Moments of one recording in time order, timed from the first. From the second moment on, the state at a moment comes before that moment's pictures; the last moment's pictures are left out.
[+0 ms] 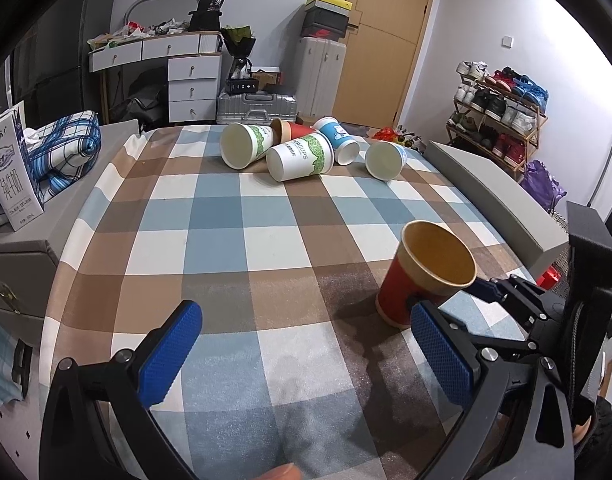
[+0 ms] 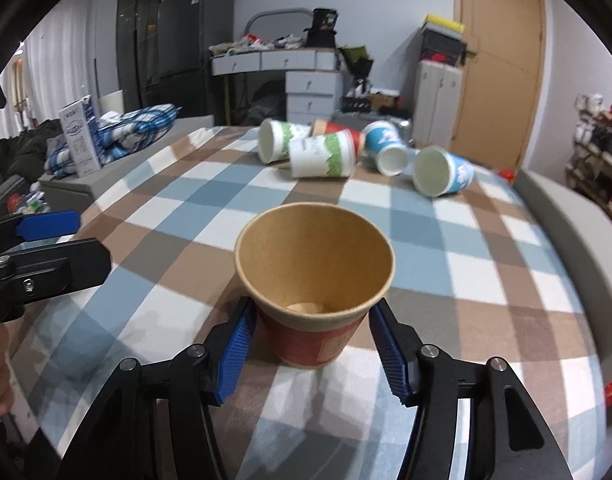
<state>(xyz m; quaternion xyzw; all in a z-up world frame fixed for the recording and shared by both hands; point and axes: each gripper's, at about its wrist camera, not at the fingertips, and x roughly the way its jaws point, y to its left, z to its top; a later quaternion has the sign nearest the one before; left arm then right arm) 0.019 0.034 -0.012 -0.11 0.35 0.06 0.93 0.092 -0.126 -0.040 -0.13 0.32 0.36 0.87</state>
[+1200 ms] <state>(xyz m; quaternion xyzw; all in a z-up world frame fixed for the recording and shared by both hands) 0.015 0.013 -0.004 -0.08 0.32 0.03 0.94 0.072 -0.219 0.025 -0.01 0.21 0.42 0.88</state>
